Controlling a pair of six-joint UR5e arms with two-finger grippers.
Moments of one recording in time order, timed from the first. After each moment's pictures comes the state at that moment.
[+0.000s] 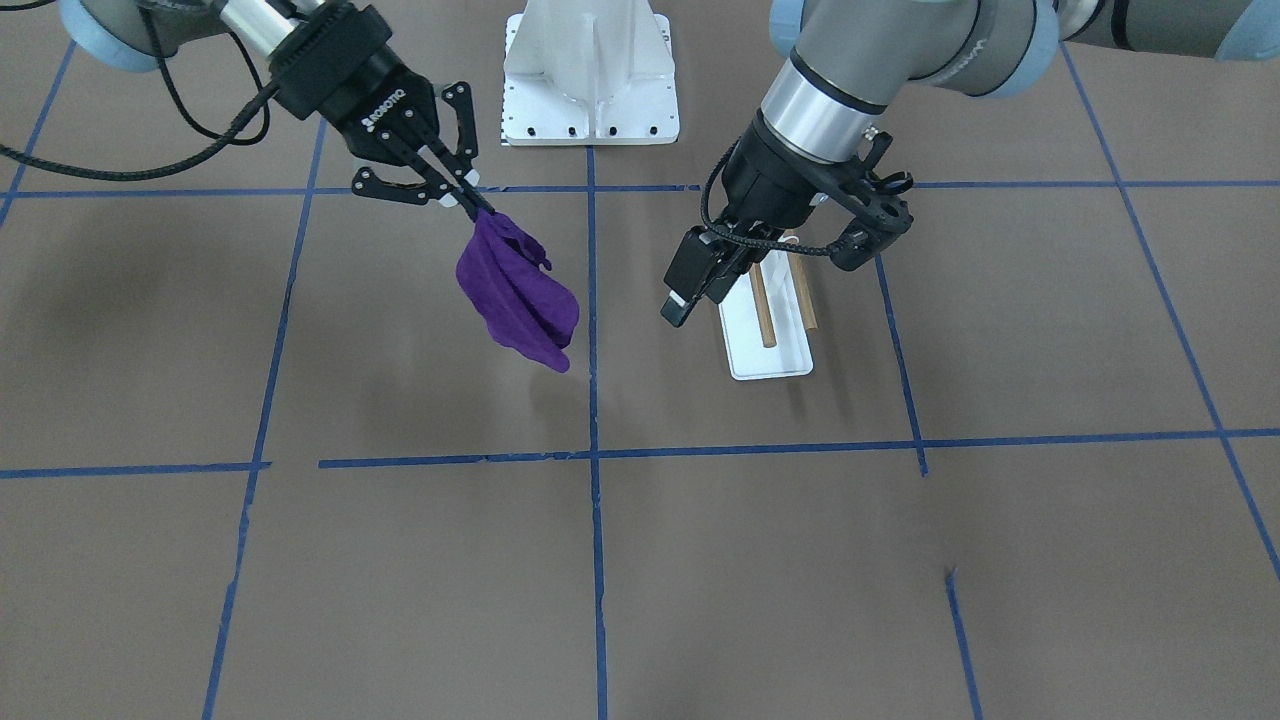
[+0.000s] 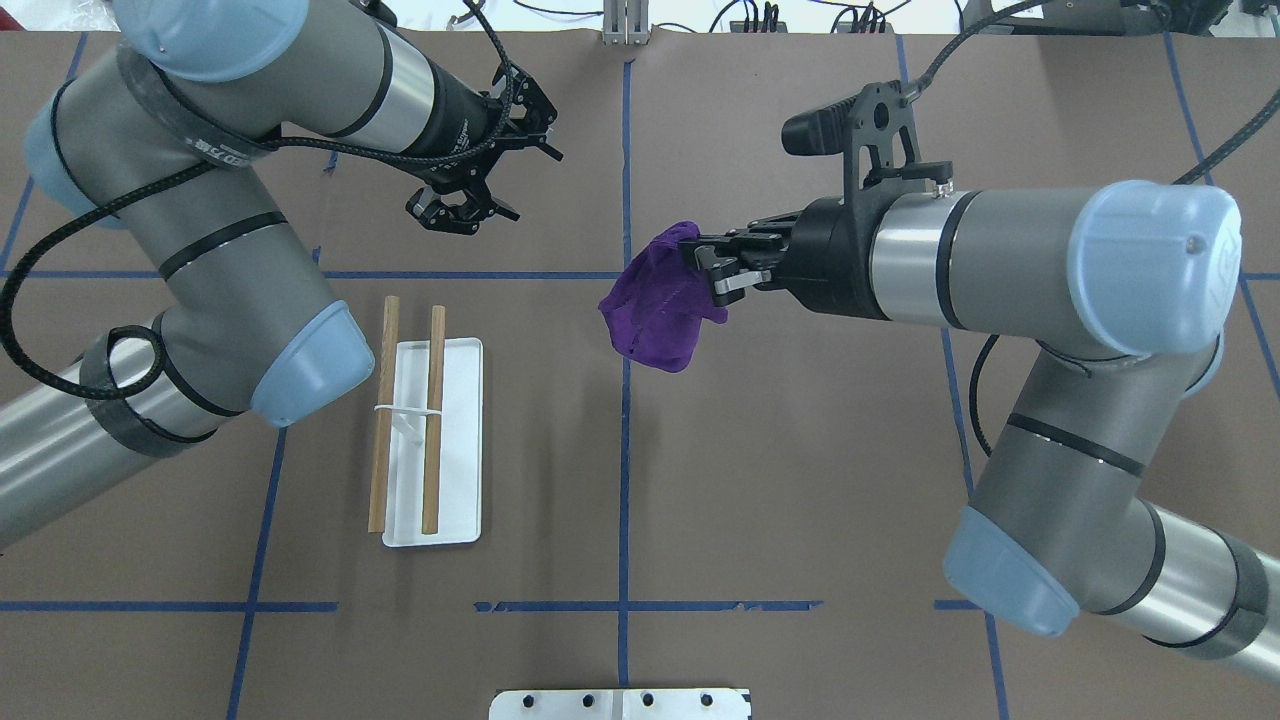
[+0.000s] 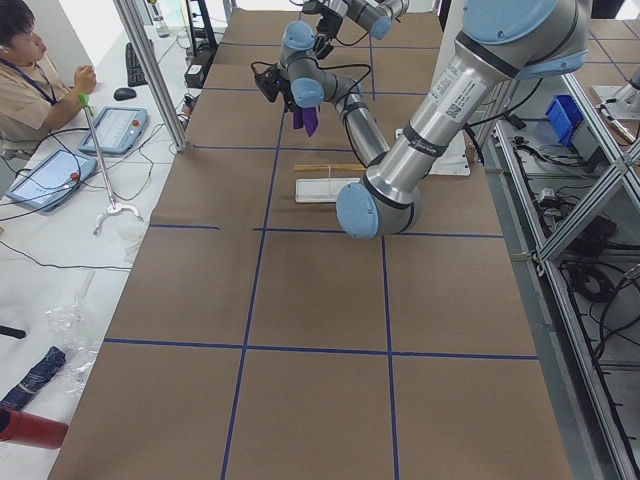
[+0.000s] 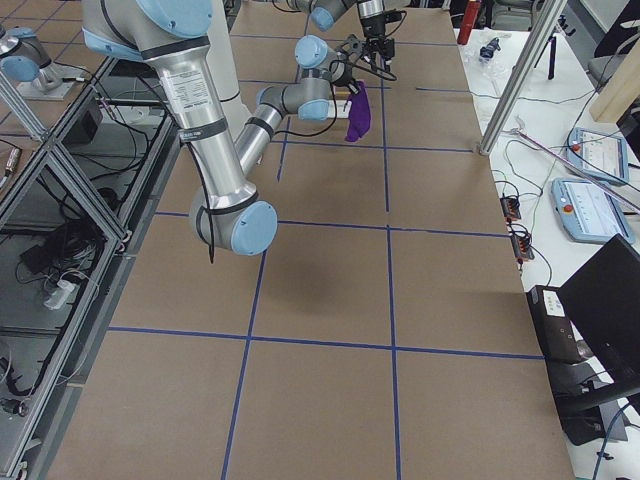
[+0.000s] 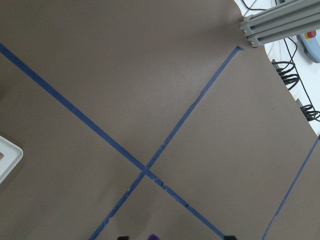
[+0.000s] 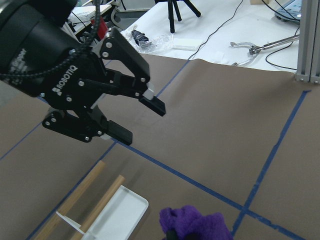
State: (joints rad) left arm -0.78 -2.28 -1.77 -1.84 -2.00 -2.03; right arm 0.60 -1.14 2.04 -0.94 1.73 0.84
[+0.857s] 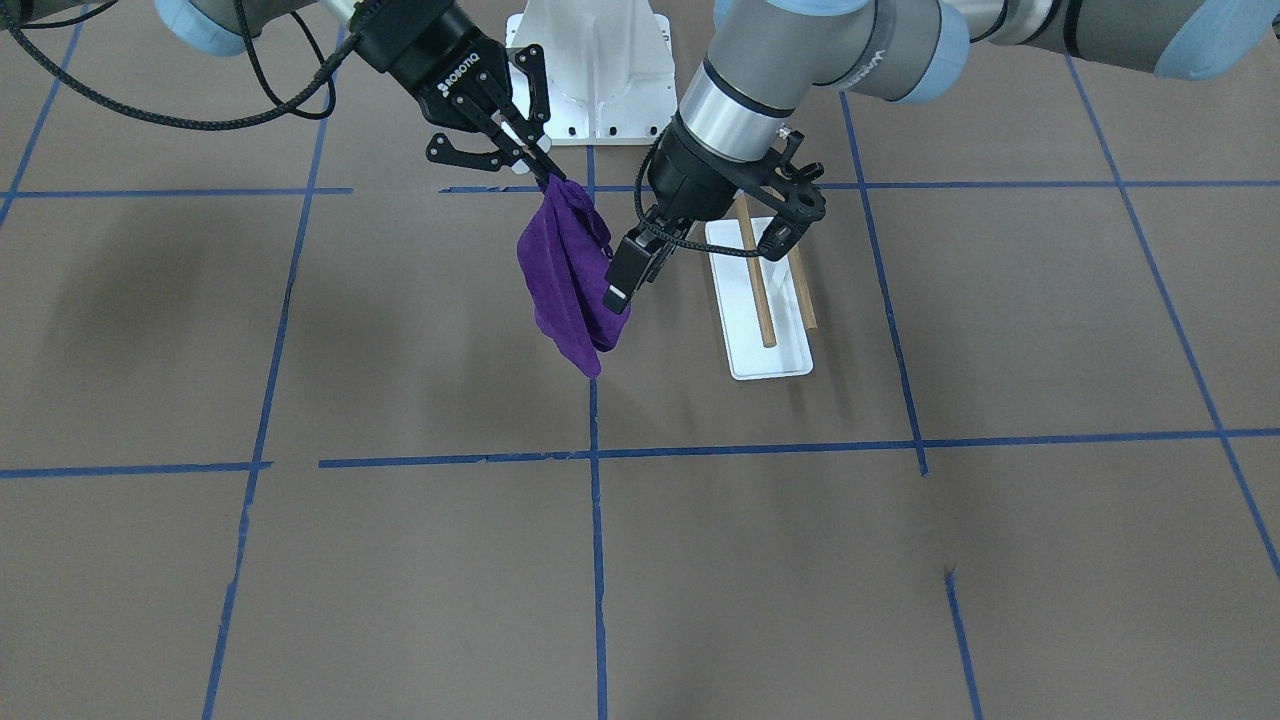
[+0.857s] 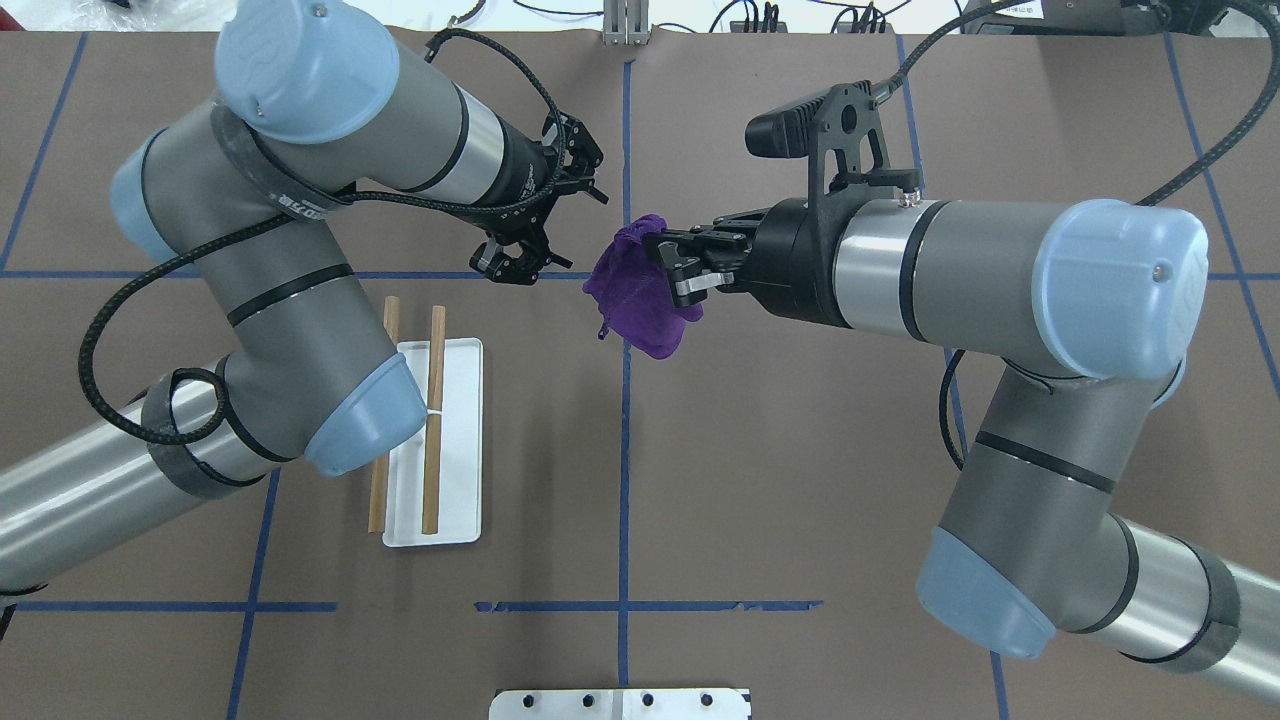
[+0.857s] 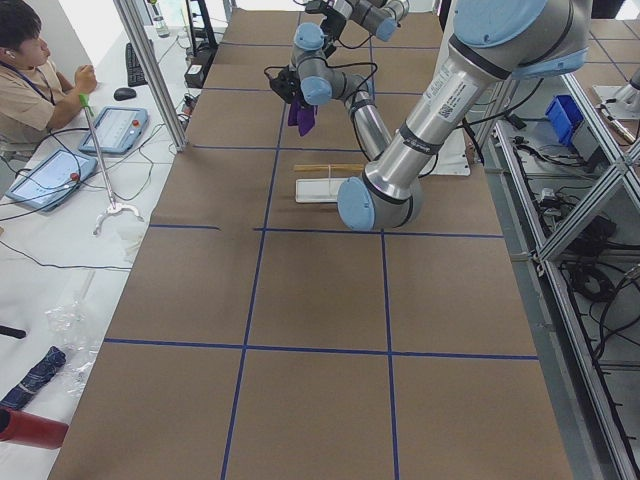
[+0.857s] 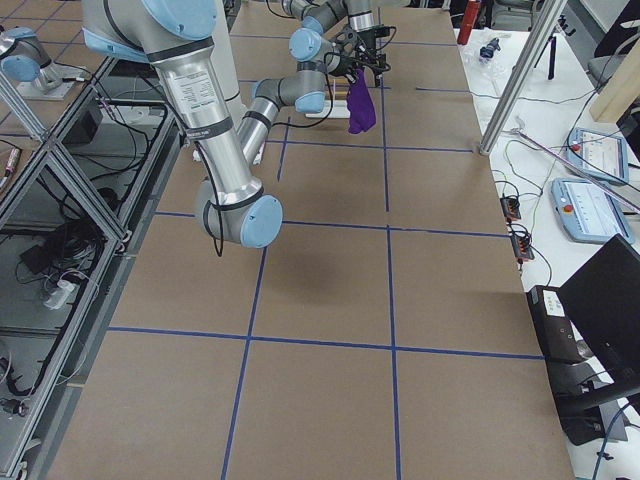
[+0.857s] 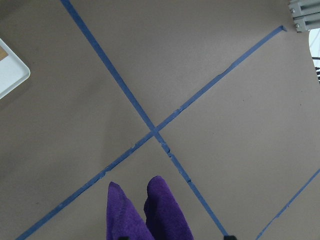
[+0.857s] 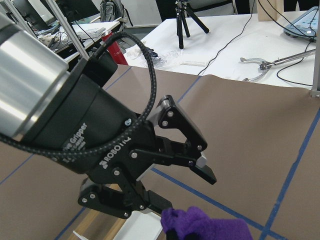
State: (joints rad) left arm -0.69 -2.31 -1.76 -1.83 -1.95 -2.21; right arm 0.57 -1.09 2.04 -0.94 1.67 0.85
